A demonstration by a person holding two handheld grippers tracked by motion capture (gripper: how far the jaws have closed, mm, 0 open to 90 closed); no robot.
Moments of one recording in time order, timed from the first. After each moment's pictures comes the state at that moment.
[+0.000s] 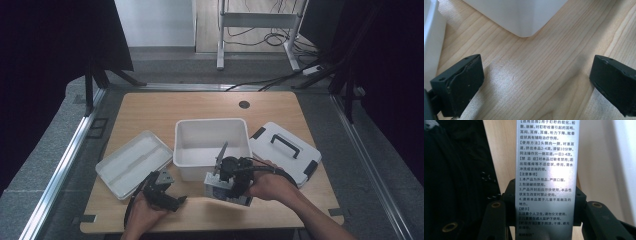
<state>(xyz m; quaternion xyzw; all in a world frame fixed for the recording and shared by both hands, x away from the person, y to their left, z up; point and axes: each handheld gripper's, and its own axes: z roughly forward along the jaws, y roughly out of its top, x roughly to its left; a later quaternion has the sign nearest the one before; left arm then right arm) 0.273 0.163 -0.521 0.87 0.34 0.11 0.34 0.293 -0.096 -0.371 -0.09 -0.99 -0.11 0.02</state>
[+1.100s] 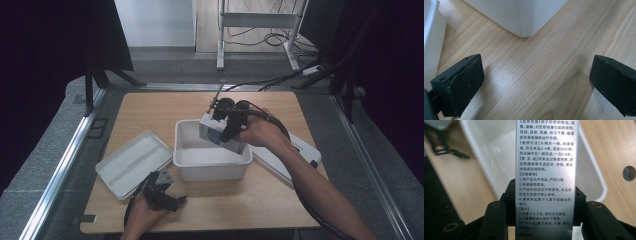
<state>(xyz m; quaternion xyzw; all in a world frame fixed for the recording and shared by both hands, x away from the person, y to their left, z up) 0.273 0.164 -0.521 0.87 0.34 0.11 0.34 0.387 -0.076 -0.283 -0.18 -0.97 -0.13 -0.08</state>
